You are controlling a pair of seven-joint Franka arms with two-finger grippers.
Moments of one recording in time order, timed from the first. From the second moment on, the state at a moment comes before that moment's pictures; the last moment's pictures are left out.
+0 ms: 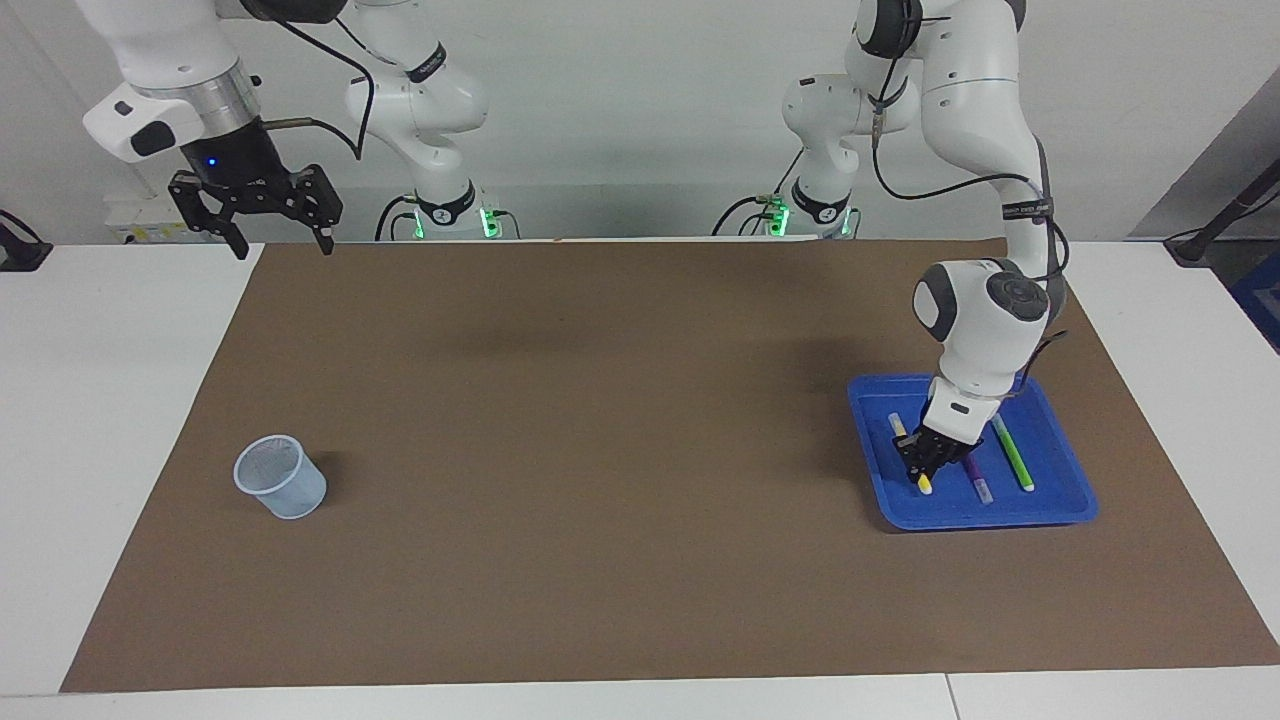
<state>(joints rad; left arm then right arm) -0.05 0.38 -0.01 -1.94 -0.02 2.54 -0.13 0.03 -0.06 -0.05 -1.57 0.00 1.57 -0.08</state>
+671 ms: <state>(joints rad) -0.04 0.38 -0.02 -1.94 -0.02 2.54 -0.12 0.03 -0.06 -0.01 -1.54 0.05 1.50 0.03</state>
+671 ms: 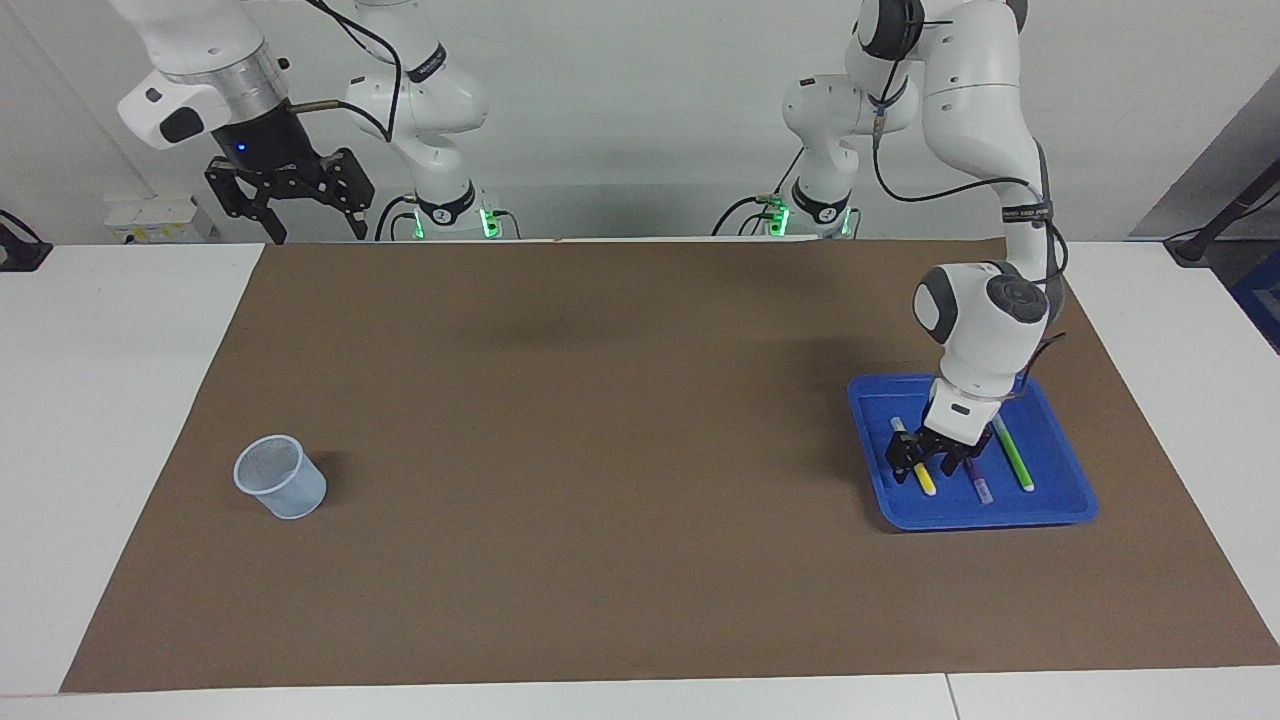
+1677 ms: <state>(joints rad) -0.03 0.02 -0.02 -1.83 -0.02 1.86 -0.12 0.03 -0.06 -0.02 -1.55 0.05 1.49 0.04</state>
